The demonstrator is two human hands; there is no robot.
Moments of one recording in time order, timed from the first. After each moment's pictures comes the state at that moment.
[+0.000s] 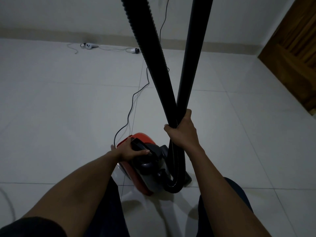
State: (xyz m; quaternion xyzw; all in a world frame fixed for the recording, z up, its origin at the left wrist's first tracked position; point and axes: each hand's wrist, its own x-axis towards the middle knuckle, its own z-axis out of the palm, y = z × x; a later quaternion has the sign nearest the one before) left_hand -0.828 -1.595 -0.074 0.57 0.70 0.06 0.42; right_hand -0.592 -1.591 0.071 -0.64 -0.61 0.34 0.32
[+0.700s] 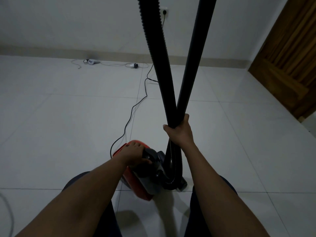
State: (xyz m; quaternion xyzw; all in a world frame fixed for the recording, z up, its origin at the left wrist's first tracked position) left_hand -0.780 -1.607 -0.032 0.74 0.63 -0.12 0.19; right_hand -0.575 -1.592 0.077 -0.66 -0.57 0.35 0.34
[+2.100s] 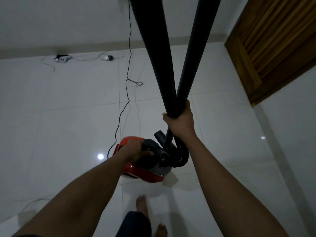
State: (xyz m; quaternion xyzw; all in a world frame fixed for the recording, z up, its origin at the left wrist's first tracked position) left_hand -0.669 -1.491 0.397 0.72 0.56 -0.07 0.40; right_hand -0.458 -1.460 0.527 -0.68 -0.48 0.40 0.38
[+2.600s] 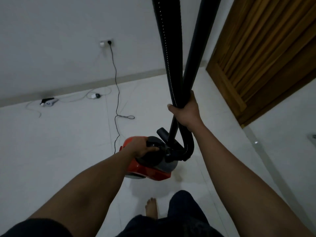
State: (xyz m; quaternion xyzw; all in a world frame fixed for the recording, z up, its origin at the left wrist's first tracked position) left_hand -0.606 -1.218 0.517 0.75 0.55 -0.08 0.37; right_hand -0.393 -1.207 0.653 -0.68 -0.47 0.36 0.43
